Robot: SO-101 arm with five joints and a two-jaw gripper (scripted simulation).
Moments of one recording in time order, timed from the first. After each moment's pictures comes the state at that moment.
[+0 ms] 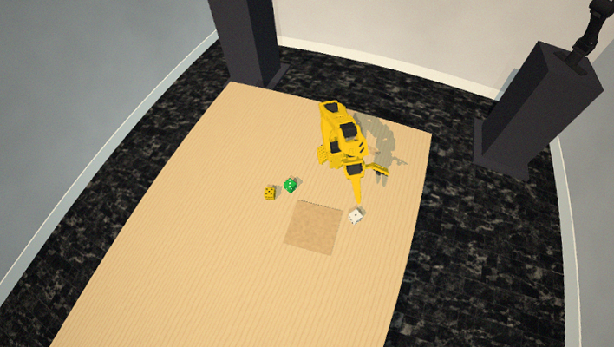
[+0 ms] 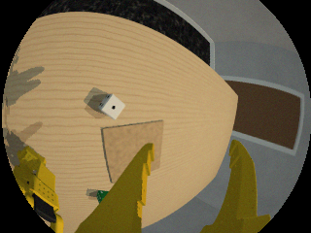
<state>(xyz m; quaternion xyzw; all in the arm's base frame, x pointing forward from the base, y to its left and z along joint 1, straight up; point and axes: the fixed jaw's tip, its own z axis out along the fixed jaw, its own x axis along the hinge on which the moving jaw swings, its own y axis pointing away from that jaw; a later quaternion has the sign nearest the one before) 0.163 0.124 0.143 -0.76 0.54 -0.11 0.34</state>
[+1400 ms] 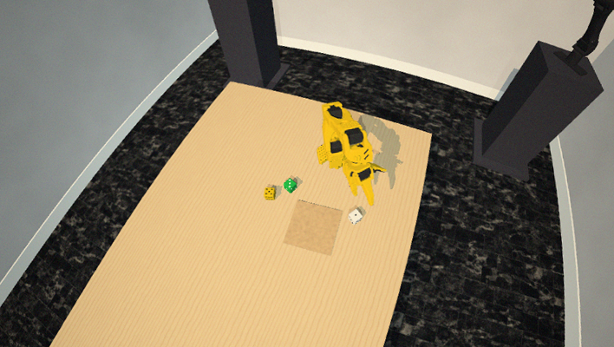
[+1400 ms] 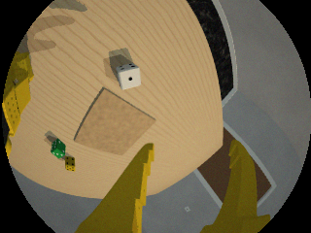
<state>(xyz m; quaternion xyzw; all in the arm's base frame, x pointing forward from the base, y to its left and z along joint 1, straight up) 0.166 0.120 0.139 -0.93 0.29 -0.14 0.19</state>
